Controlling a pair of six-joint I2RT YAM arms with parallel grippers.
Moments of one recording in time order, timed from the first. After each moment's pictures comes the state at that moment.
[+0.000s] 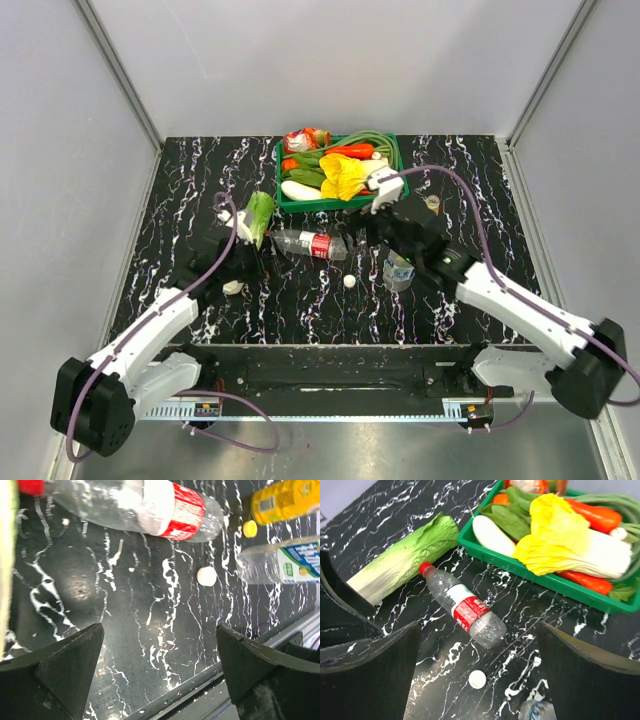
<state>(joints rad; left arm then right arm) -0.44 0.96 0.58 -0.26 0.26 -0.59 0.78 1.10 0.94 -0.08 0.18 0.14</state>
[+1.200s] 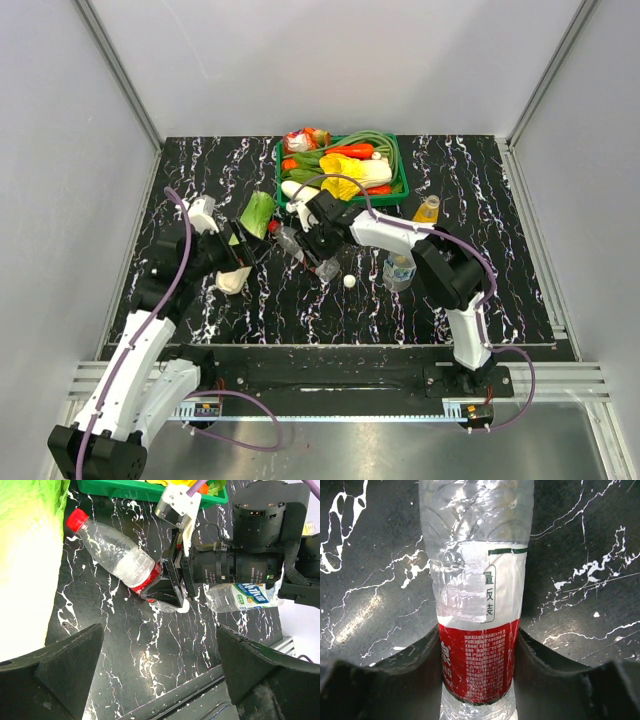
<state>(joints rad) -0.21 0.73 0.70 -0.42 0.34 -0.57 0.78 2.06 1.50 -0.45 -0.20 0.00</state>
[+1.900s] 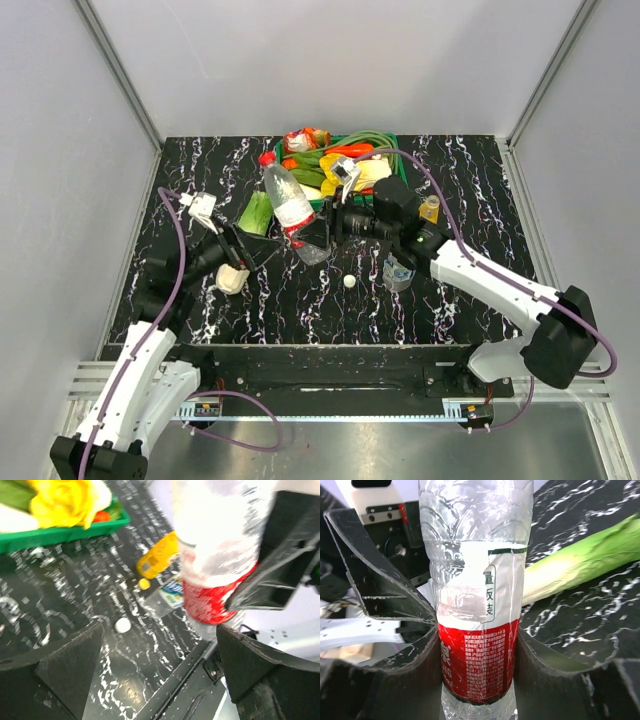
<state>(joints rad) -0.21 0.66 0.65 -0.16 0.58 -0.61 0.78 1.38 1.15 0.05 -0.44 0.45</state>
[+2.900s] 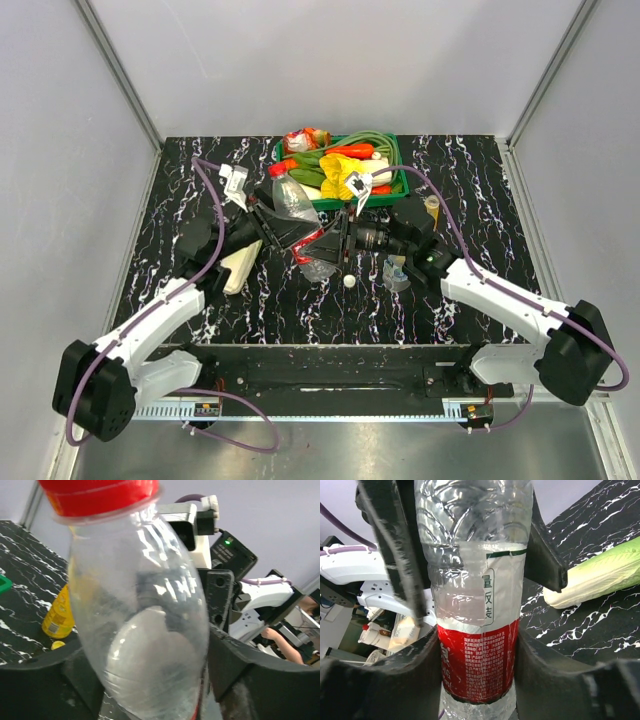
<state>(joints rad) -0.46 1.03 0.64 0.78 0.71 -0.91 0.78 1.25 0.91 0.36 -0.60 0.68</state>
